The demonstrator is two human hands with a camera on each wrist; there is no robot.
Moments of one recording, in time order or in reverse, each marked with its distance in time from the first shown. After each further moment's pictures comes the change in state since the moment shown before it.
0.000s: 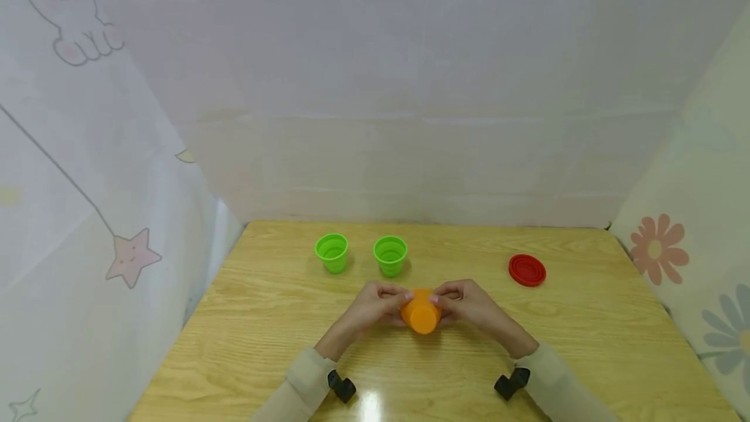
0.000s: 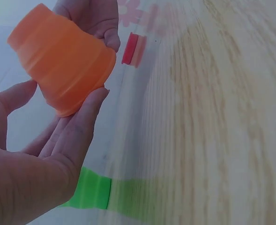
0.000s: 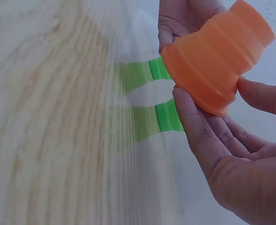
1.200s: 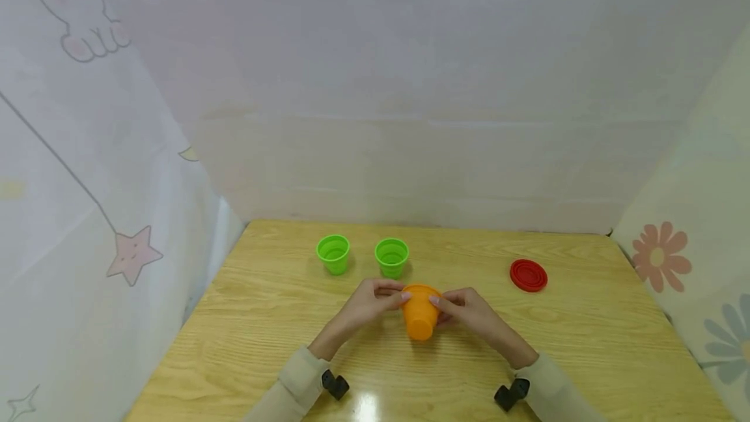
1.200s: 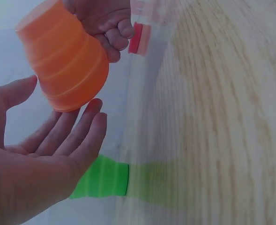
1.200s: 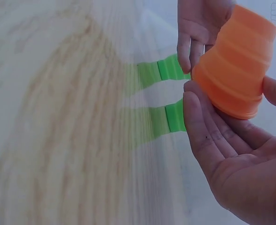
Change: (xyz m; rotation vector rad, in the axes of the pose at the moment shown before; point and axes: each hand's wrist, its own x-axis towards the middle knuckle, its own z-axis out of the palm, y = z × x) left_hand -0.007 0.013 -0.007 0.259 0.082 0.090; right_hand -0.001 0.008 0.005 -0.023 -0.020 -0.057
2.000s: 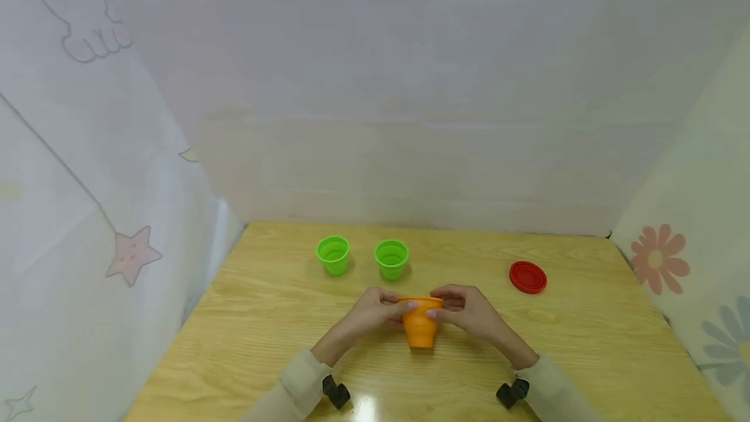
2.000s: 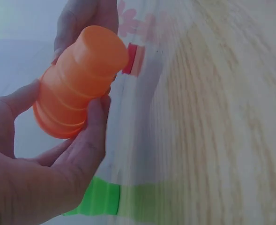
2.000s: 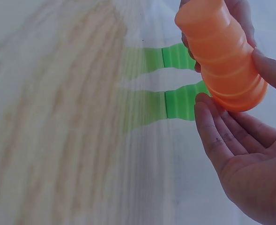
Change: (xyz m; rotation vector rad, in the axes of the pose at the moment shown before) left_hand -0.003 -0.001 0.011 -0.168 -0.097 -0.109; right_hand -0.005 -0.007 -0.004 -0.180 0.110 -0.037
